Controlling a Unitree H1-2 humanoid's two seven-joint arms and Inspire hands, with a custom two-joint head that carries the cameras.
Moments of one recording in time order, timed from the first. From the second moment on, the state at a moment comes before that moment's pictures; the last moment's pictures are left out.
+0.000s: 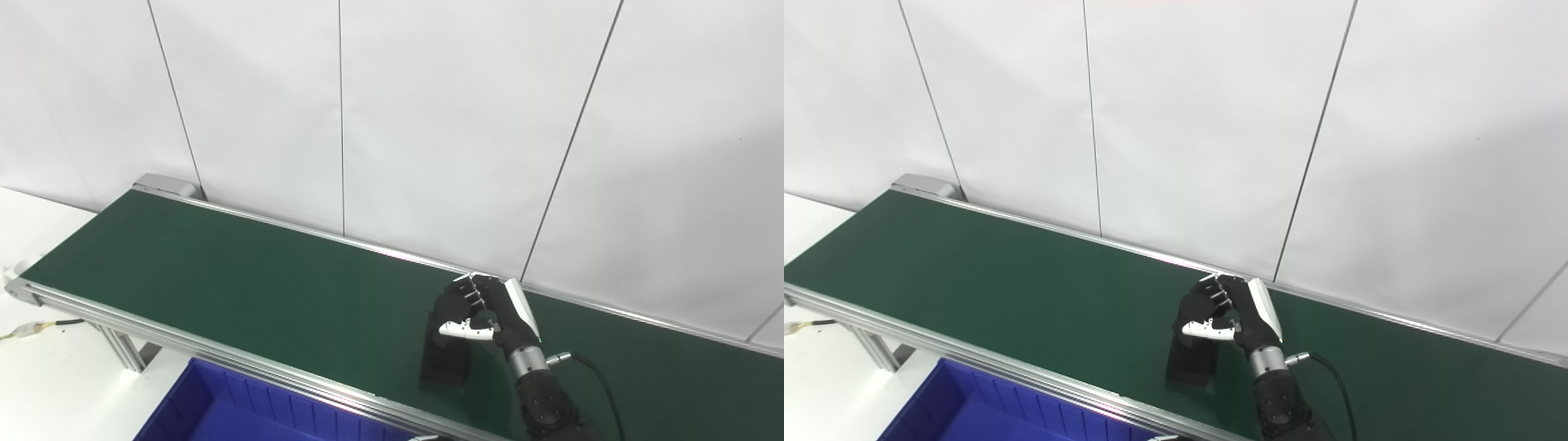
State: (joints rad) left arm 0.19 -0.01 -0.42 0.35 0.08 -0.43 0.19; right arm -0.71 0.05 0.27 1.03 -0.34 -0.40 -0.14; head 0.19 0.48
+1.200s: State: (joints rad) left arm 0.19 0.00 -0.37 0.35 0.06 -0.43 0.16; right arm -0.55 -0.01 0.19 0.42 -0.31 -0.28 -0.08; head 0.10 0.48
